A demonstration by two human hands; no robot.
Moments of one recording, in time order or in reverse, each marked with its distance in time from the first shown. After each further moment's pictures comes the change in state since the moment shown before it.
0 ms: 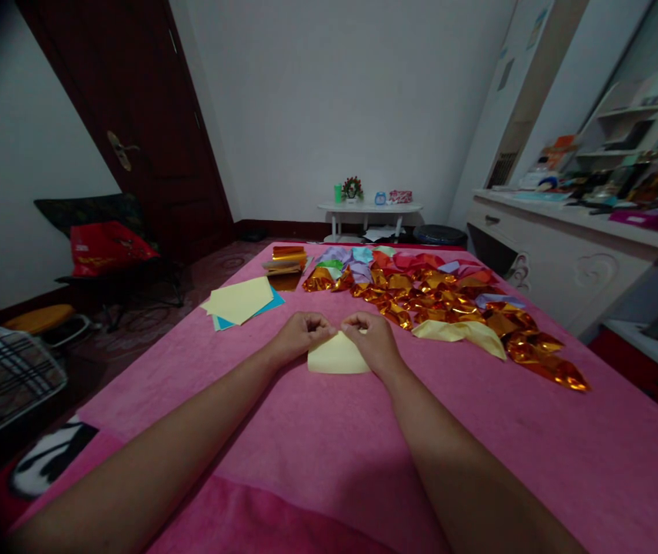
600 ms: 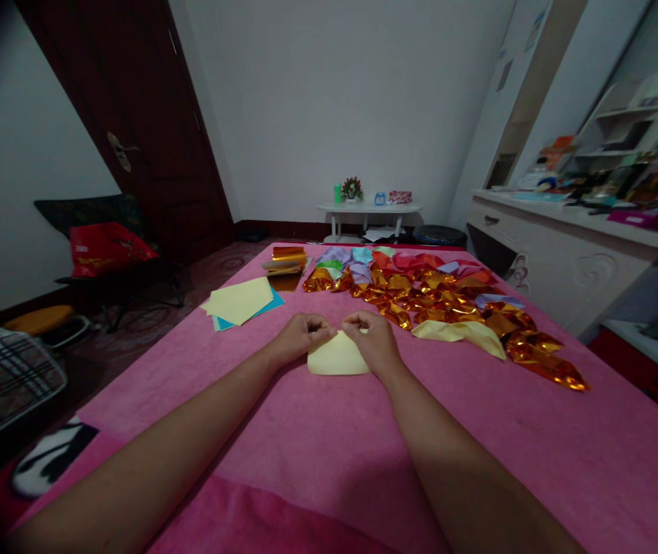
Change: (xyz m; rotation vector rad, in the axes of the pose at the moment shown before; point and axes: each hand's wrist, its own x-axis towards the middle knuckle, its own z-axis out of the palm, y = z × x) left_hand 0.000 -0.001 0.000 0.015 -0.024 -0.004; right_hand 0.001 0.001 0.000 0.014 0.034 -0.003
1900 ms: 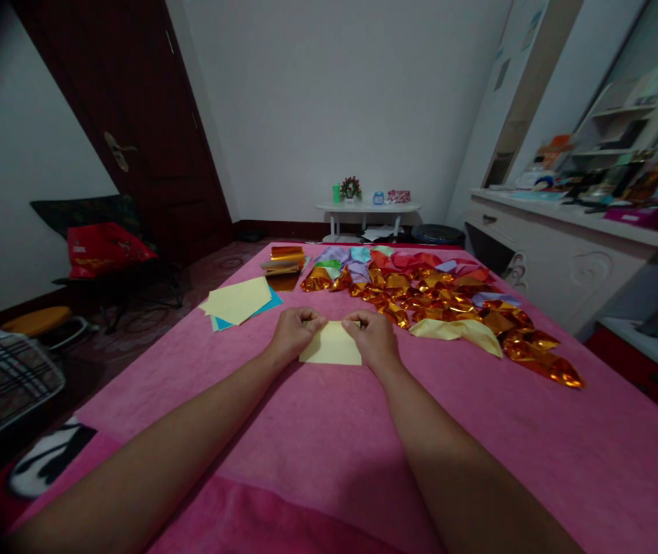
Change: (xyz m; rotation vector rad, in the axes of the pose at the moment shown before) left_hand 0.007 -0.005 0.003 0.220 0.415 -0.034; right_hand 0.002 0.005 -0.001 -0.073 0.082 0.065
